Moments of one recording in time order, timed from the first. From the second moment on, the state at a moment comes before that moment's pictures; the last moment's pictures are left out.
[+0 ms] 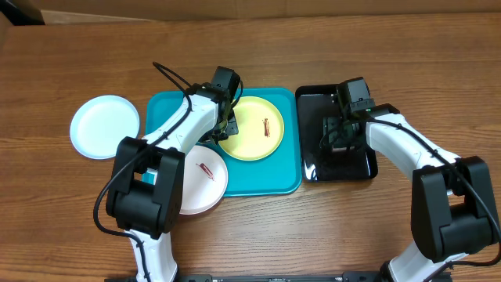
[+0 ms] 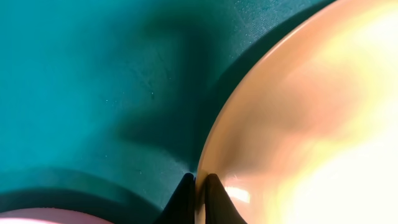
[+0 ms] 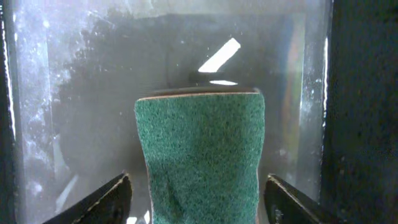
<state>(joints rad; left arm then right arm) -0.33 2.02 1.40 -0.82 -0.15 -0.57 0.23 1.82 1.10 -0.53 0.07 0.17</state>
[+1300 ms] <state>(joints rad) -0.33 2.02 1.40 -0.82 -0.14 -0.57 0.23 1.82 1.06 -0.48 0.06 0.15</state>
